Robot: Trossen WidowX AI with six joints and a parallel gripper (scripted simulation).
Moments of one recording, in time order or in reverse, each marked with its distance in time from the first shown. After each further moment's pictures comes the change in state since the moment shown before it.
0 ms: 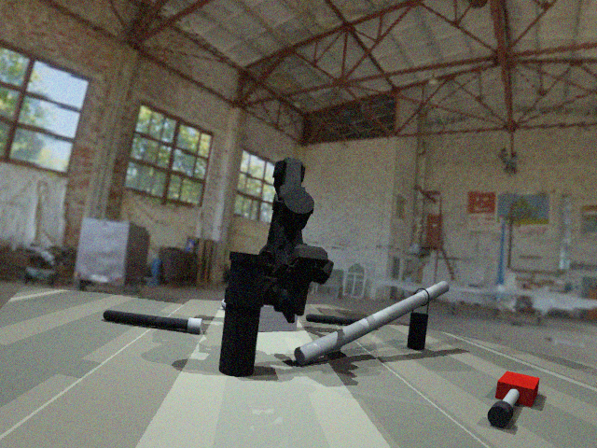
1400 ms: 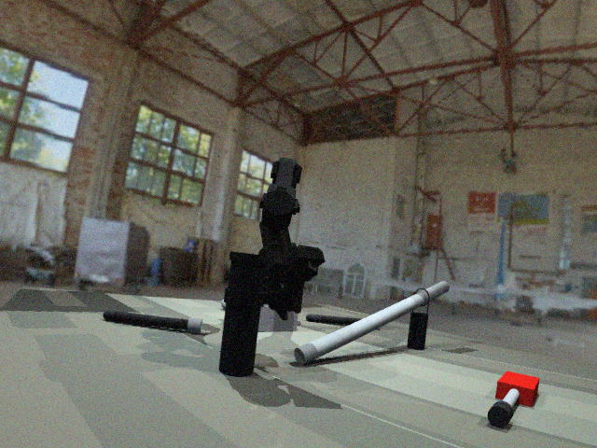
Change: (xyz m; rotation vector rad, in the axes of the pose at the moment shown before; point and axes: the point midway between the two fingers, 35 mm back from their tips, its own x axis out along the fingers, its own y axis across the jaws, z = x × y) arm -0.012 0.021 -0.003 -0.224 -0.126 0.002
